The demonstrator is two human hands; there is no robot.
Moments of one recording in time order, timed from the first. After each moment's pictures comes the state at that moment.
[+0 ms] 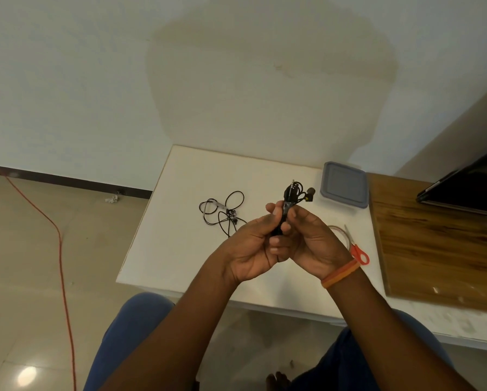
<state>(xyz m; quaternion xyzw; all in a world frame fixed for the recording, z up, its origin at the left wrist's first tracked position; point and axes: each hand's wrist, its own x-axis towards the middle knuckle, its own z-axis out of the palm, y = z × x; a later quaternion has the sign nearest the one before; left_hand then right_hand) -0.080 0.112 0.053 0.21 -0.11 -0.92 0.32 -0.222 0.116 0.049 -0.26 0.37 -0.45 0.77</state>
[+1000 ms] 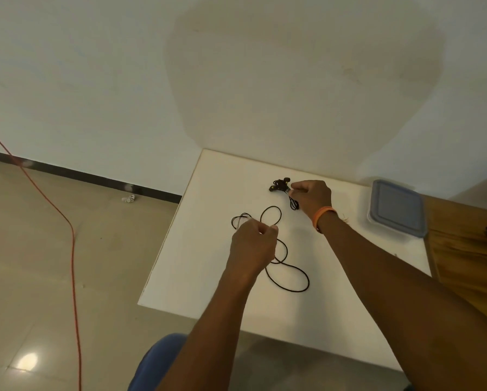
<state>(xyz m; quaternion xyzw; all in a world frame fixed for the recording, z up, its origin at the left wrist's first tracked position) -0.016 0.063 0.015 0.67 -0.40 -0.56 0.27 -0.177 -0.061 -0.051 -0.51 0.73 -0.29 0.34</state>
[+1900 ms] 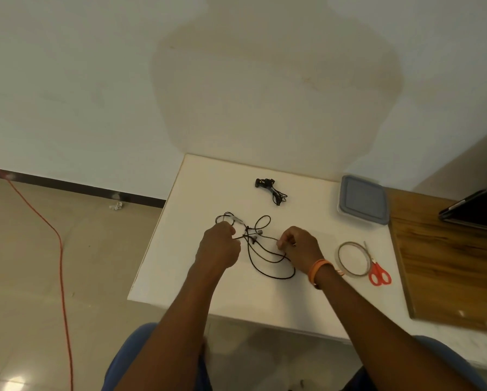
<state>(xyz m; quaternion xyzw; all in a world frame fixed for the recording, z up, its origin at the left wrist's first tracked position) 0.003 0.065 -0.009 0.73 -0.51 -0.45 0.13 -0.198 0.066 -0.048 -0.54 0.74 -0.17 0.37</state>
